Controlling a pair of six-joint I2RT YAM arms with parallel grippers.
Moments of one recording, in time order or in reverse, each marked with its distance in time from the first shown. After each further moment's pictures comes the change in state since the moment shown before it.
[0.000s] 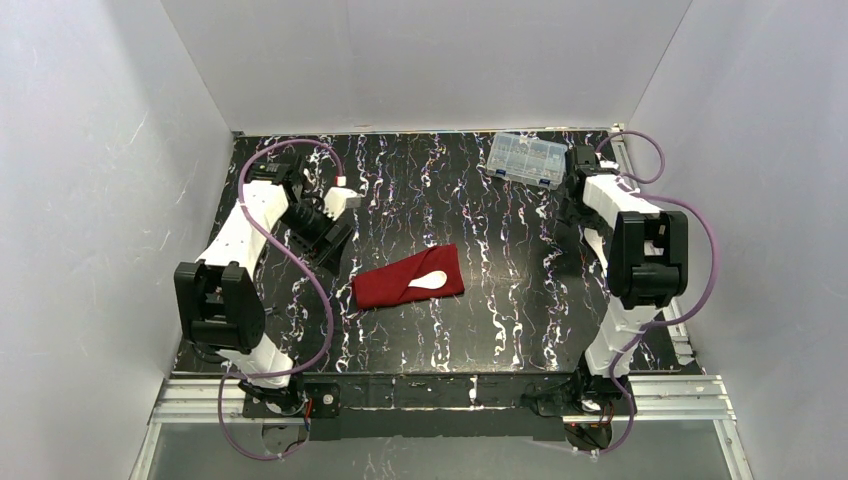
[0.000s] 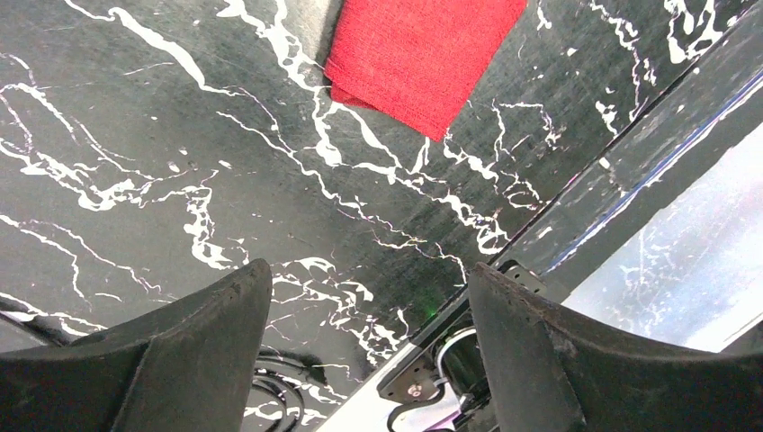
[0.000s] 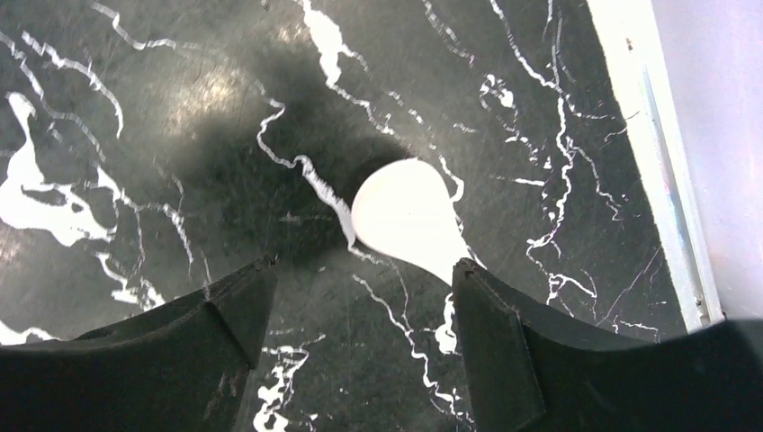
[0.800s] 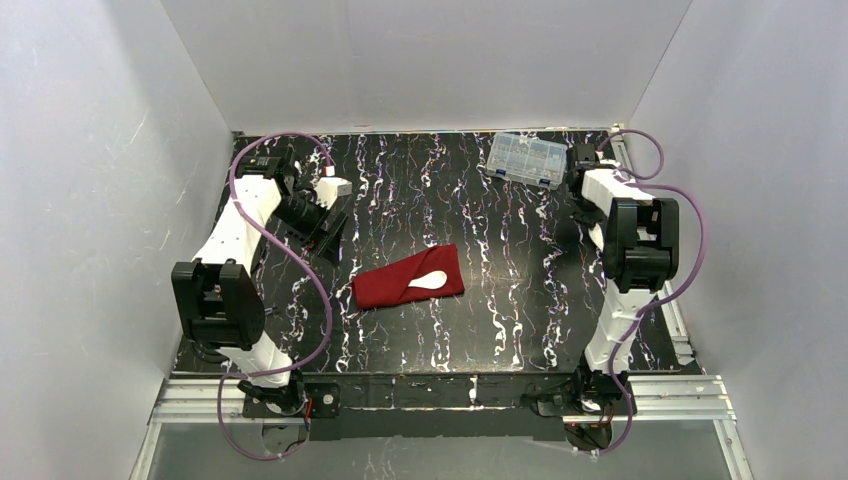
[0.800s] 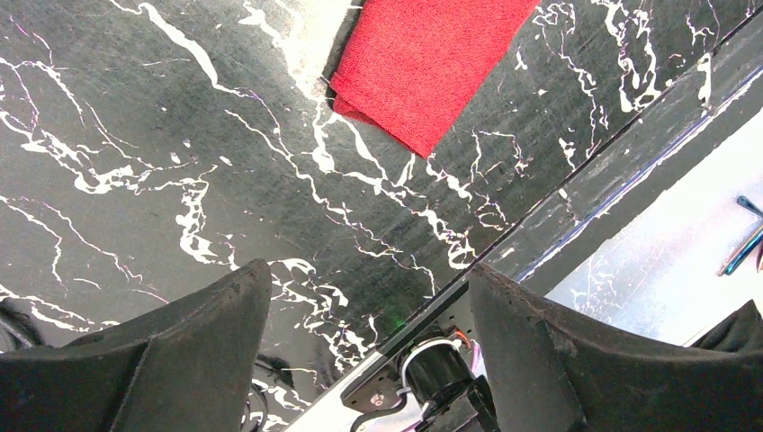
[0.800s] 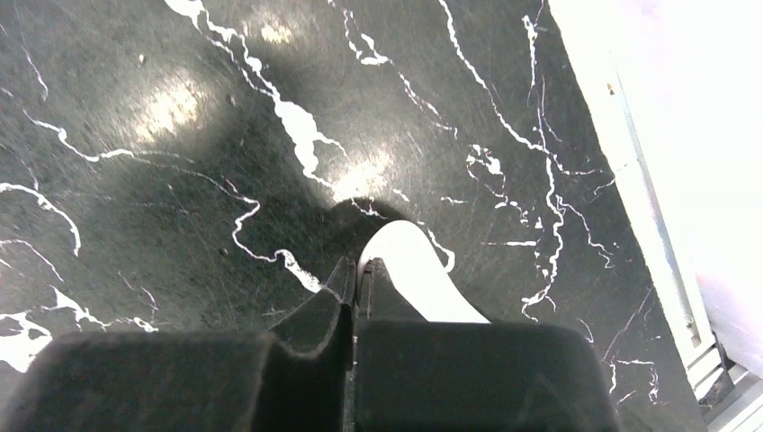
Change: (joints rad) left arm 0.051 0.024 0.084 -0.034 0.053 -0.100; right arm -0.043 0.166 0.109 0.014 0.072 -0.003
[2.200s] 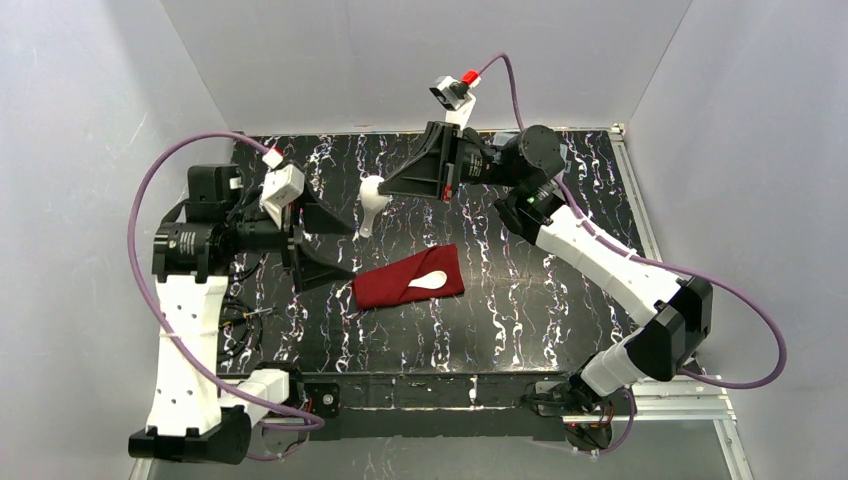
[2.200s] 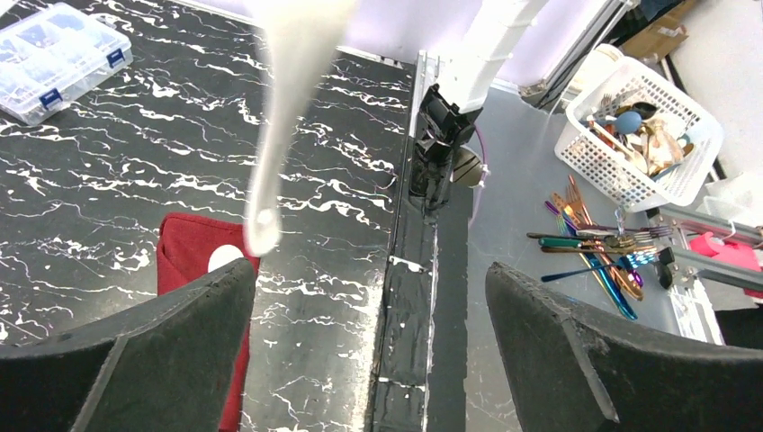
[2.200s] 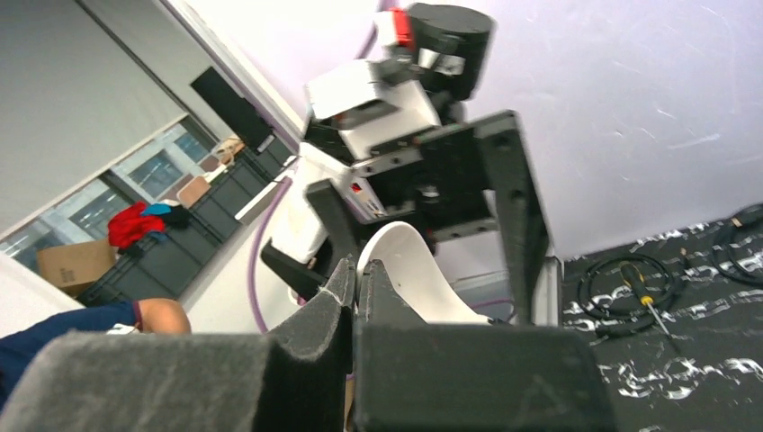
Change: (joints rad) left arm 0.028 -0.585 0.060 0.056 0.914 -0.005; right arm 0.761 -0.531 0.034 1.197 -1.429 0.716
